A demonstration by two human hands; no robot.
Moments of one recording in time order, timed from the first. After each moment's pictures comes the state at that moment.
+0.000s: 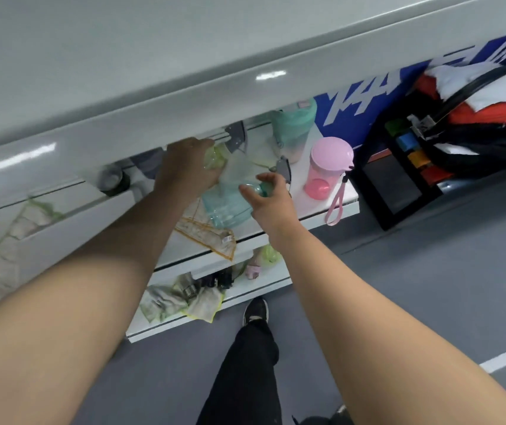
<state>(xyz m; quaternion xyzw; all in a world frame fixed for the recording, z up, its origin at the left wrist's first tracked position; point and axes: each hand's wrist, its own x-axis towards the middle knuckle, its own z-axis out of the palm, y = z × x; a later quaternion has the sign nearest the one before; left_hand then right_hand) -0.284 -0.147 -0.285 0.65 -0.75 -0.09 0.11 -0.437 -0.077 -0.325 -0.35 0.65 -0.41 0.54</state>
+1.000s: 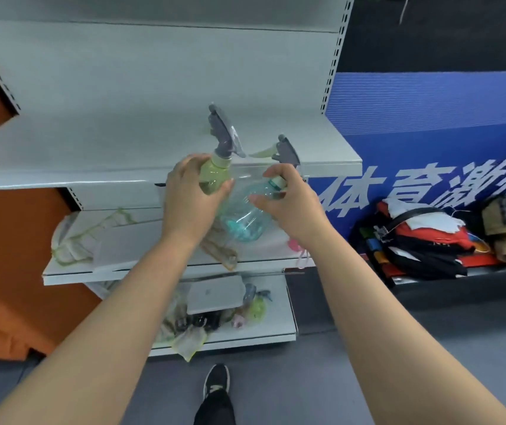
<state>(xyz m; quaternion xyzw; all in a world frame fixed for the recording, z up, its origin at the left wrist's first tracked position) -0.321 0.127 -0.053 0.65 -0.58 -0.05 0.48 -0.503 0.108 -0.037 -0.69 0.52 -0.36 0.35</state>
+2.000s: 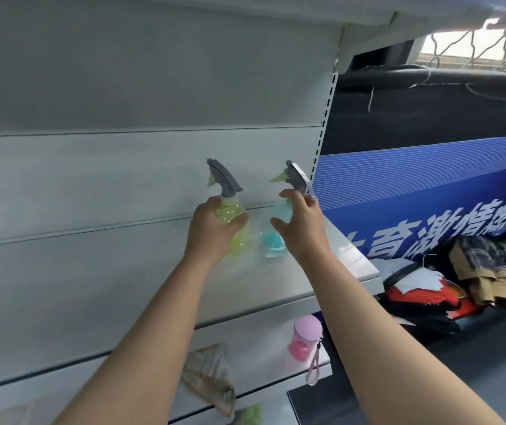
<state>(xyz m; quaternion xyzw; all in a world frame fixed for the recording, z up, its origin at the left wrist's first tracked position) -0.290 -0.146 0.001 0.60 -0.58 -0.26 0.48 -0.462 -0.145 0.012 -0.64 0.64 -0.39 0.14</state>
